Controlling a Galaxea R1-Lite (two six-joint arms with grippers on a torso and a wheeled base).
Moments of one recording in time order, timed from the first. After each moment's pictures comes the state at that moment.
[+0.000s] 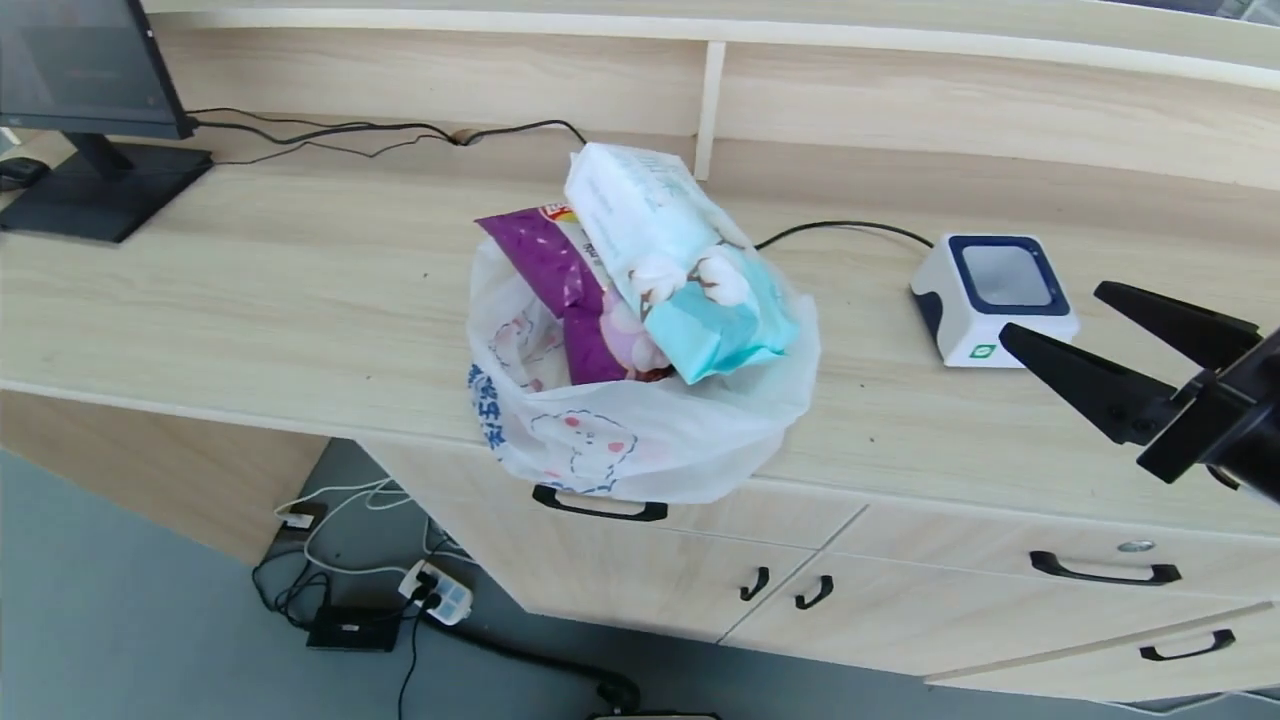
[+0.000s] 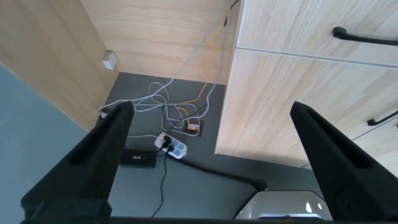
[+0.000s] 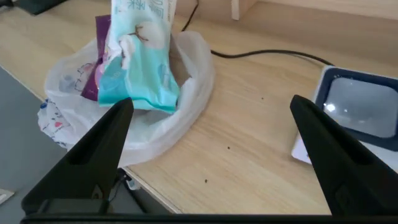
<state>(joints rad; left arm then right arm) 0.00 0.00 0.00 -0.02 0.00 0.09 0.32 1.22 -0.47 -0.95 0.17 -0.03</state>
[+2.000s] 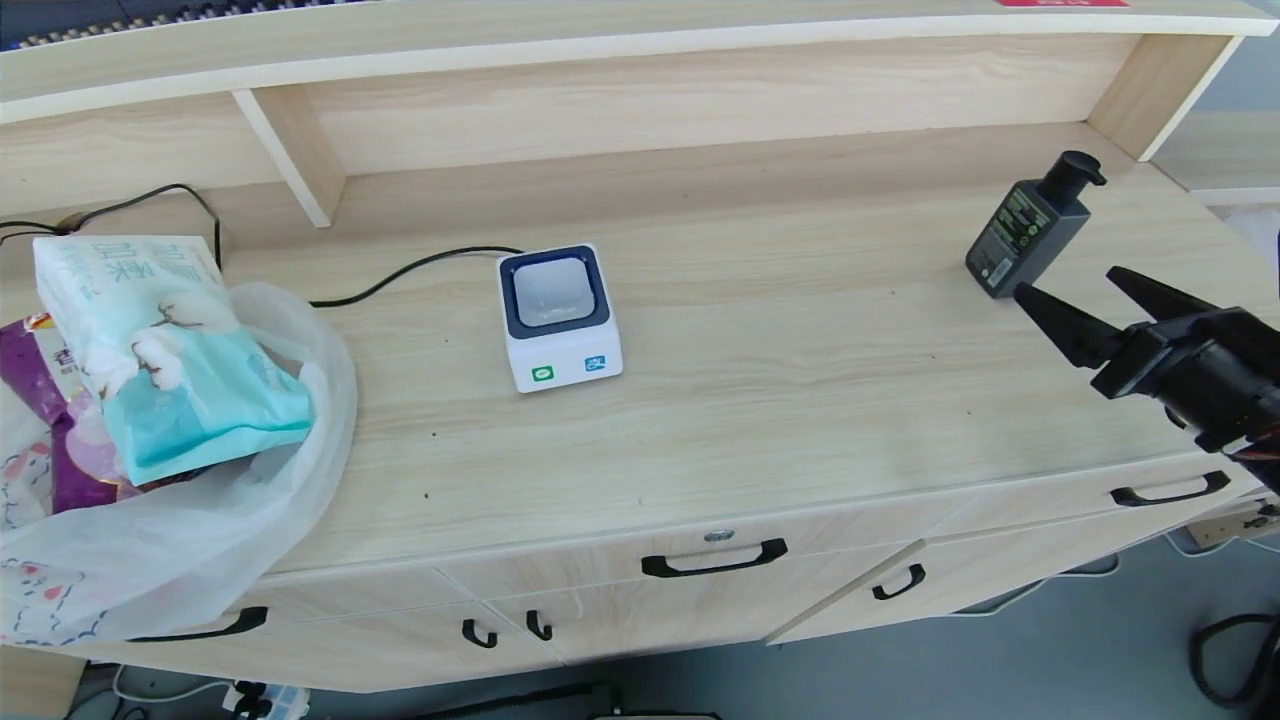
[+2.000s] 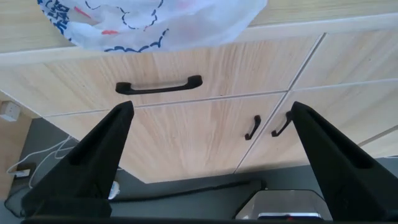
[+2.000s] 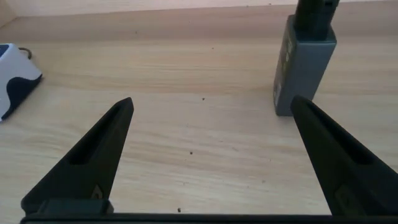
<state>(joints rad) 0.00 0.00 0.00 -0.02 0.00 0.09 -0.03 1.60 -0.51 -1.38 0.32 0.06</state>
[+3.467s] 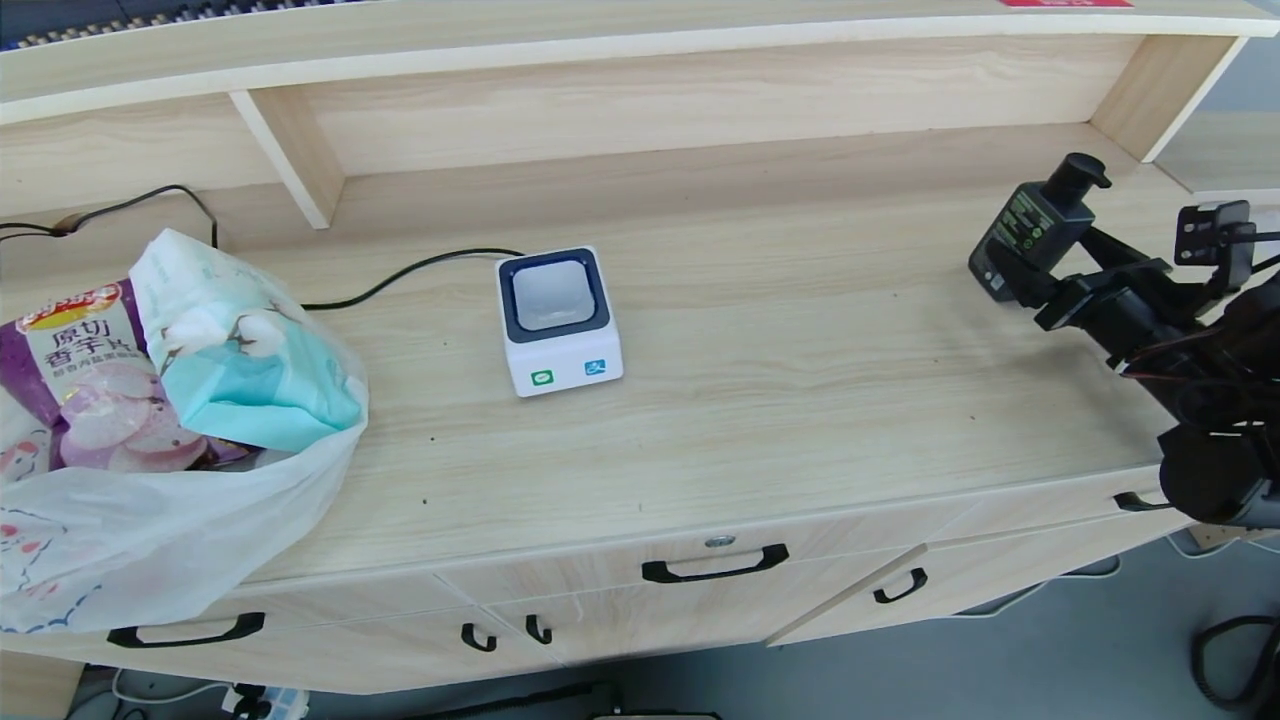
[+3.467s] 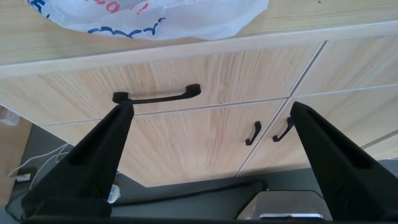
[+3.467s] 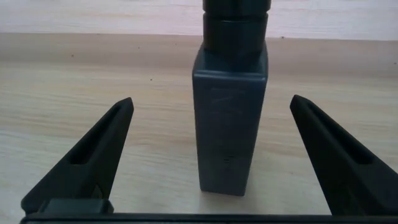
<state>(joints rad) 0.00 0.00 0.00 -0.02 0.00 0.10 -0.15 2.04 -0.97 -1.57 0.45 0.10</state>
